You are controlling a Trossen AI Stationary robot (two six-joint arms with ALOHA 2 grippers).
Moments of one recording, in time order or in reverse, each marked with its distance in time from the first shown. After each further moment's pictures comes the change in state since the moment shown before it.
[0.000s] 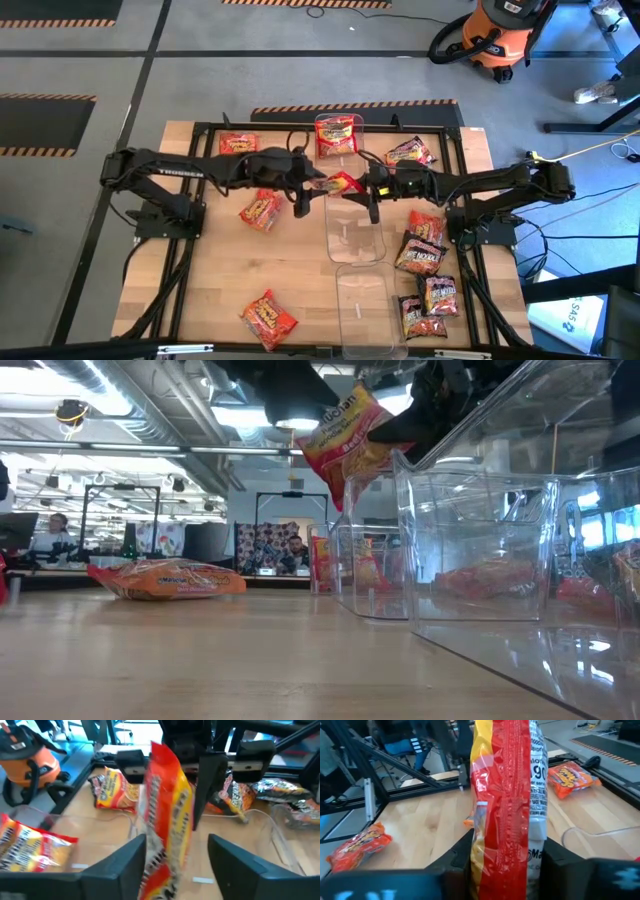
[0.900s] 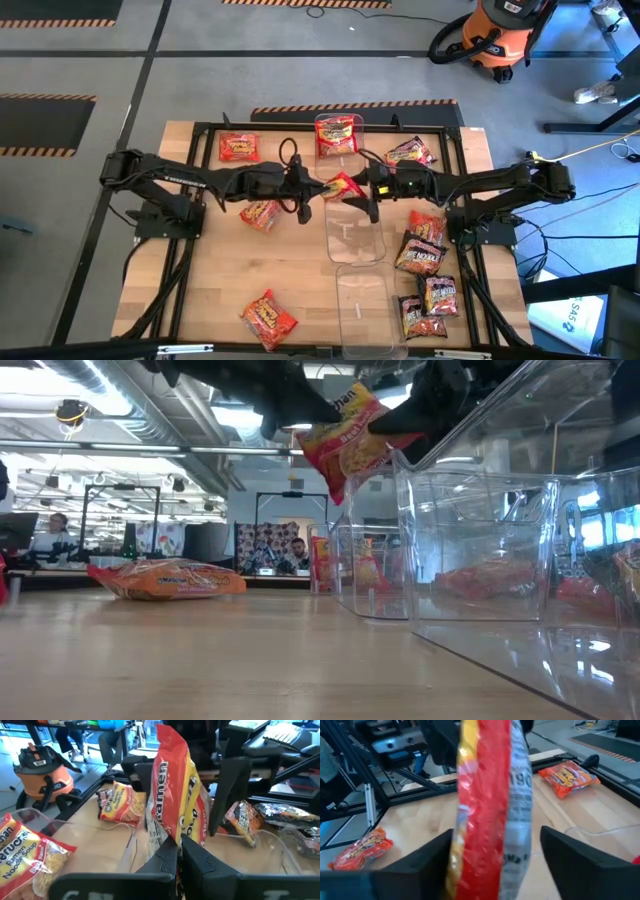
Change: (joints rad) left arm -0.059 0.003 -0.212 0.375 -0.127 -0.071; right arm 0.000 0.000 0.000 0.006 0.013 0.031
